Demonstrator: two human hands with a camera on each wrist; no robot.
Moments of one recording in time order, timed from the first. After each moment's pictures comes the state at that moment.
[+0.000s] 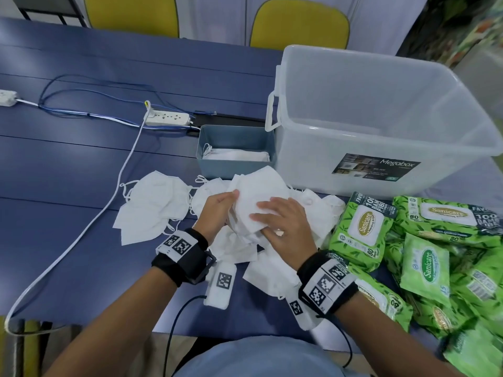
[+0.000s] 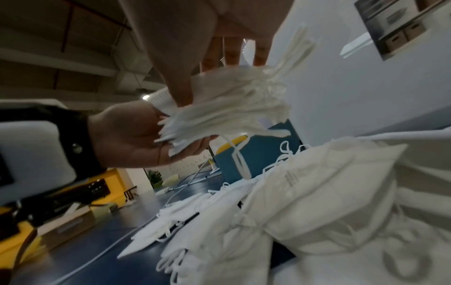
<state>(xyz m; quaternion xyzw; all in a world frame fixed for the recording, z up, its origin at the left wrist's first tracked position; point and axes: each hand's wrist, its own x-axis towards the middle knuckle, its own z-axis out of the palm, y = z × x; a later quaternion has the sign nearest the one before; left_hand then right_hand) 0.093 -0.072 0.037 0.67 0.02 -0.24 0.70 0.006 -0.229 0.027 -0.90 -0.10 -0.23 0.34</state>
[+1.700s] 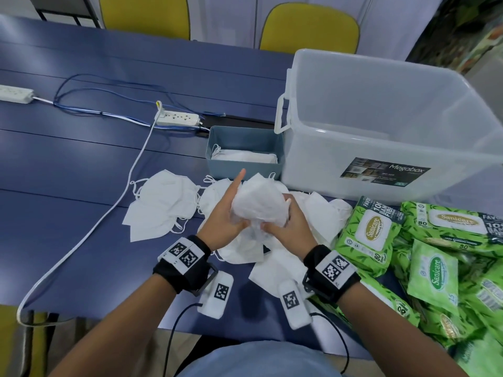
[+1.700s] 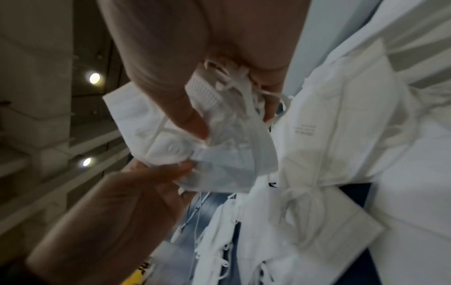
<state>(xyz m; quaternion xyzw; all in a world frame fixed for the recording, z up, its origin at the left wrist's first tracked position) 0.079 -0.056 0.041 0.74 -0.22 -0.15 0.62 0.021 -0.221 0.030 -0.75 0.10 -0.01 0.65</state>
